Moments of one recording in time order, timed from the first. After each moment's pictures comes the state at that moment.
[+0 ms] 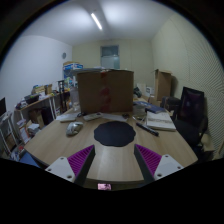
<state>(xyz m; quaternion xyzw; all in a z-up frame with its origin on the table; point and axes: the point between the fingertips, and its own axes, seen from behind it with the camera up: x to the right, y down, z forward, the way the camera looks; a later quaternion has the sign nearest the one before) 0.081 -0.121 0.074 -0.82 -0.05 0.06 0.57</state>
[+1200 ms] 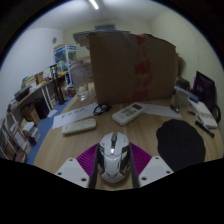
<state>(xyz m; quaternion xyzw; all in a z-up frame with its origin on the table) -0.164 0.094 -0.007 -0.88 -0.01 0.06 0.47</state>
